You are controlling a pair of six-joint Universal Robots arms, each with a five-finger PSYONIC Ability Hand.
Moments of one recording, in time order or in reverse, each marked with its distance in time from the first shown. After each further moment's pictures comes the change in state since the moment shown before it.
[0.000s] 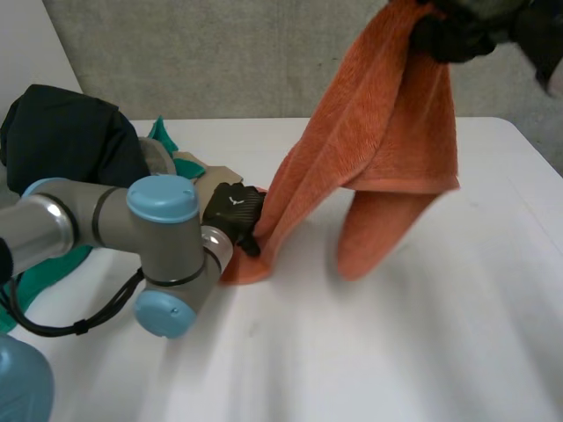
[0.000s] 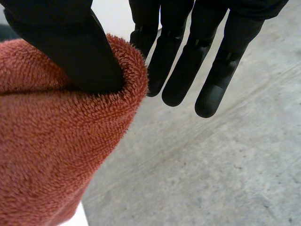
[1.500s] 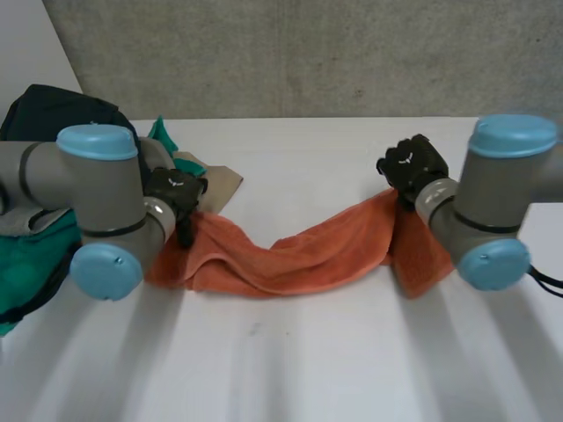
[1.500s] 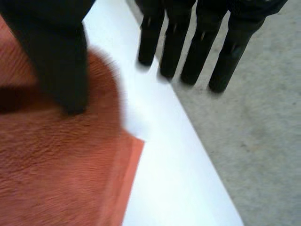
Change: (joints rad) left arm 0.160 0.067 0.095 -0.278 -0.070 0.171; right arm -0.003 0.764 -0.081 -0.230 0.375 -0.188; left_hand -0.331 -0.187 -0.182 -0.201 -0.190; right_hand -0.604 -0.652 -0.614 -0.619 -0.622
